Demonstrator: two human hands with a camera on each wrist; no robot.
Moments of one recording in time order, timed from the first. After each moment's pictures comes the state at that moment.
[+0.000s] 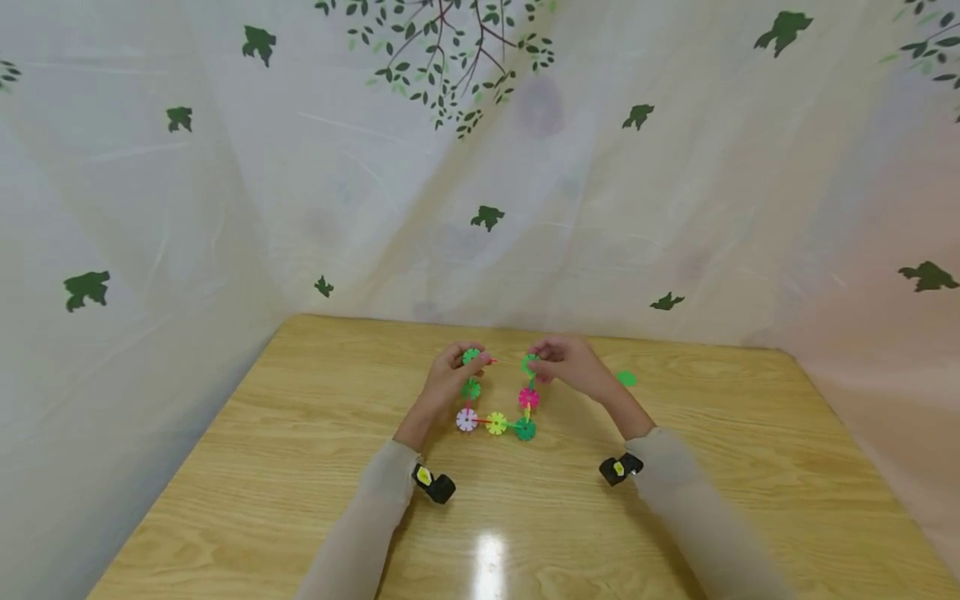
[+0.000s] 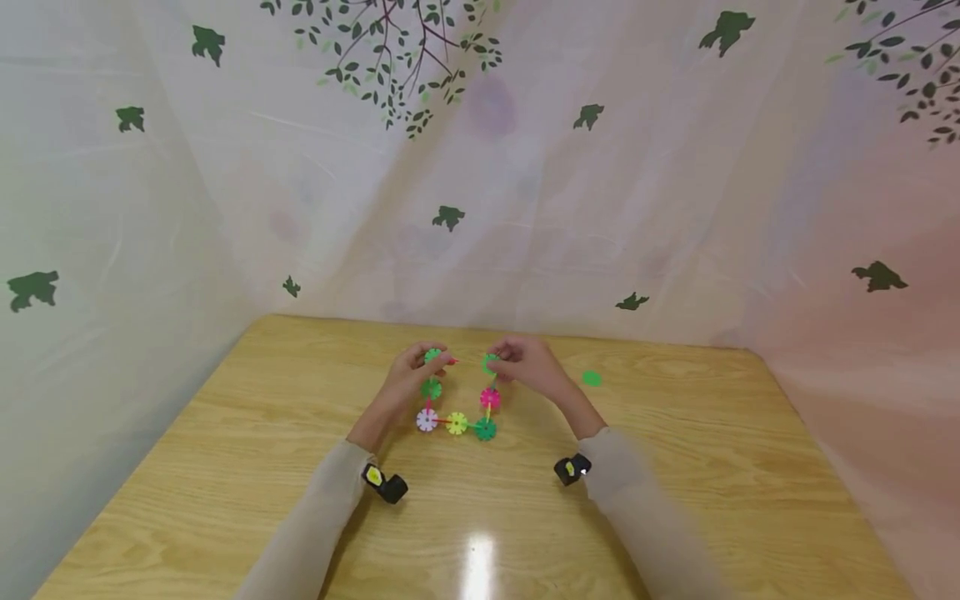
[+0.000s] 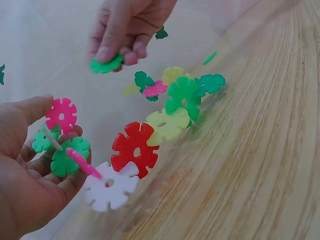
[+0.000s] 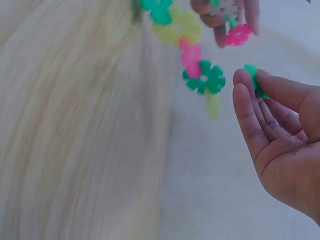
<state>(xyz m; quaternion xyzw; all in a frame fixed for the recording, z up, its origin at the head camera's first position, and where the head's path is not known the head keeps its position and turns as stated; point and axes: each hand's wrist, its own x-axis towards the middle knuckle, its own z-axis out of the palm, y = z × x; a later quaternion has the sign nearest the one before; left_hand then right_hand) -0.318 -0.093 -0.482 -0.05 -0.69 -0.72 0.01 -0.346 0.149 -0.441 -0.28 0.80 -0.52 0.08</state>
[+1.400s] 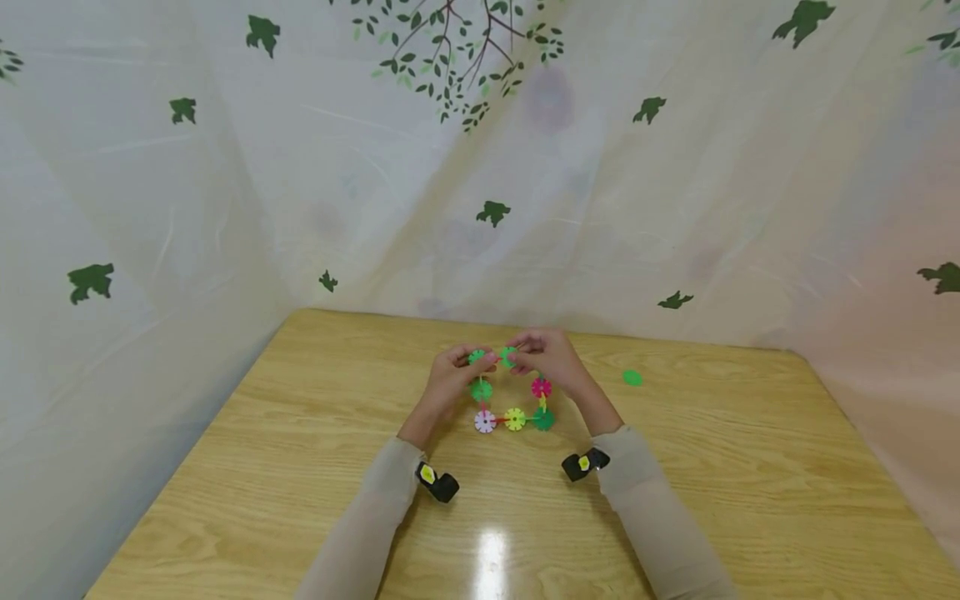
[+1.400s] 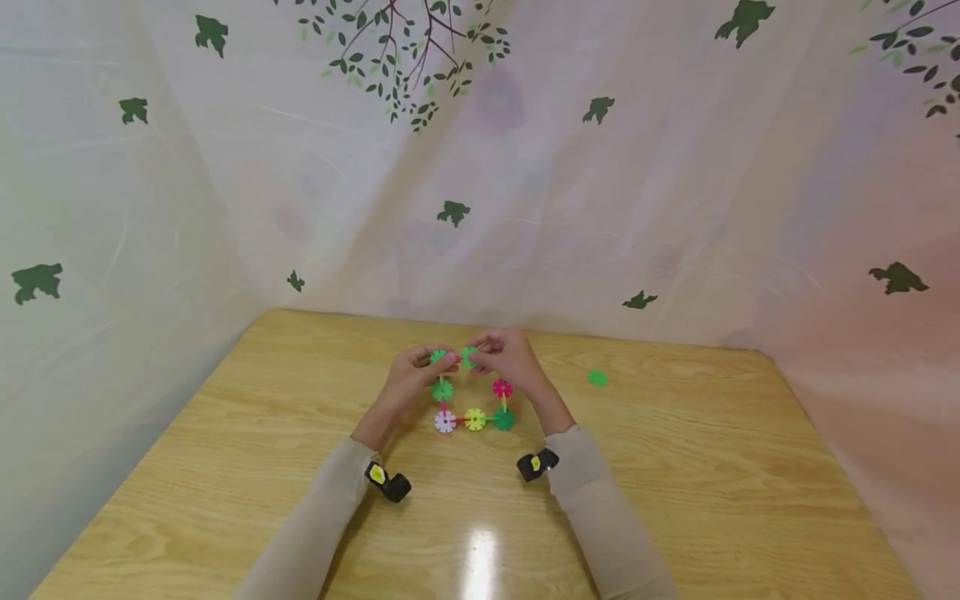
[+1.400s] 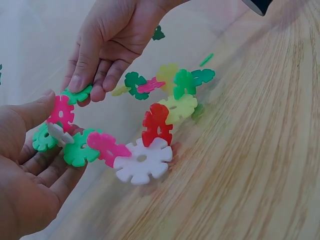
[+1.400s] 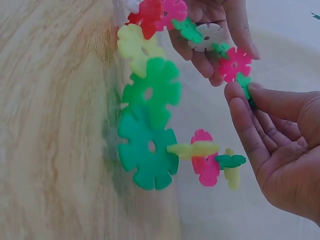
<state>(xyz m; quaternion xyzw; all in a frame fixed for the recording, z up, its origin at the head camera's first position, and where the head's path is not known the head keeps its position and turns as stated) -0.317 -0.094 -0.485 -0.03 -0.68 -0.73 -0.01 -0.351 0.107 -0.444 -0.23 0.77 -0.59 0.07</state>
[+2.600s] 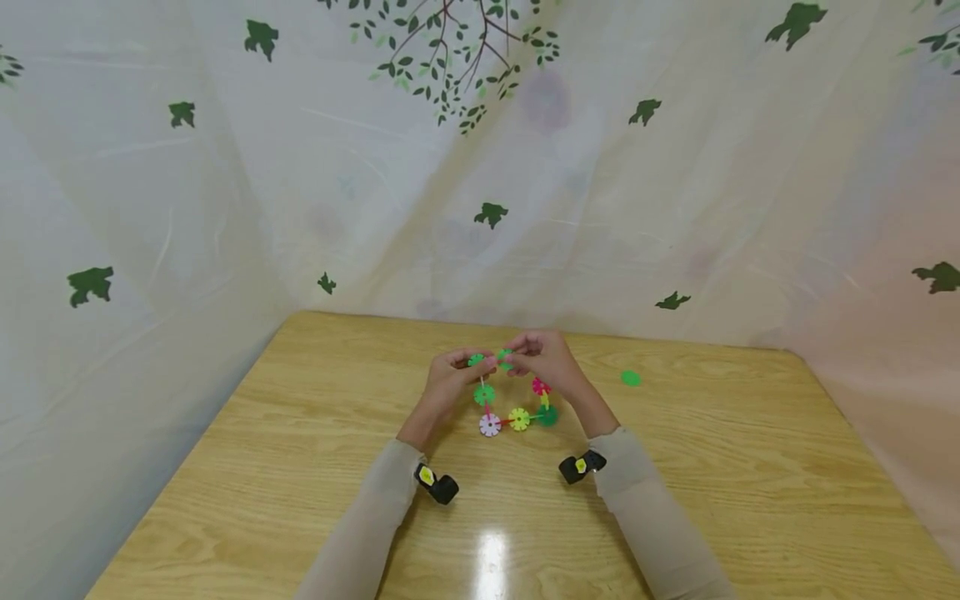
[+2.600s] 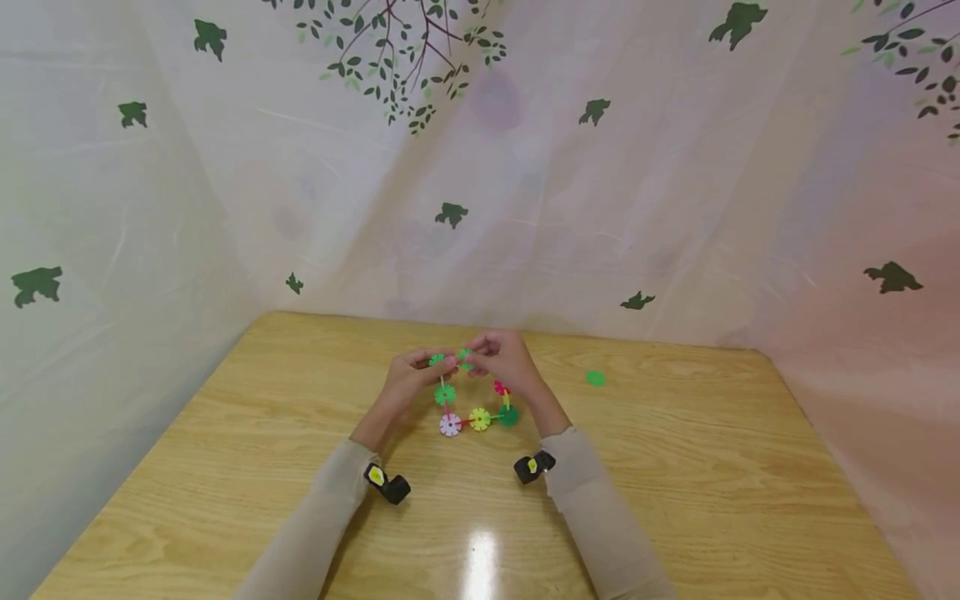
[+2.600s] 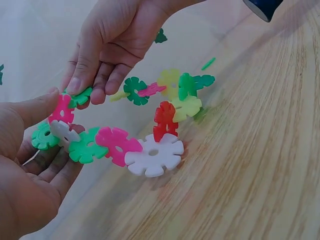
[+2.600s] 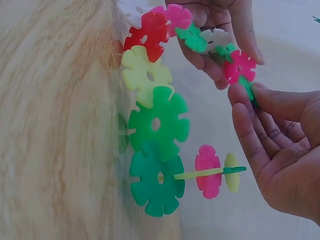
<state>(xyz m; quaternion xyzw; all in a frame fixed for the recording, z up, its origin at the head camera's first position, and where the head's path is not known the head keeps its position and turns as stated) -0.315 -0.092 -0.483 -0.02 -0.67 -0.74 0.01 -0.345 0.102 -0.444 -0.24 0.77 -0.60 0.05</state>
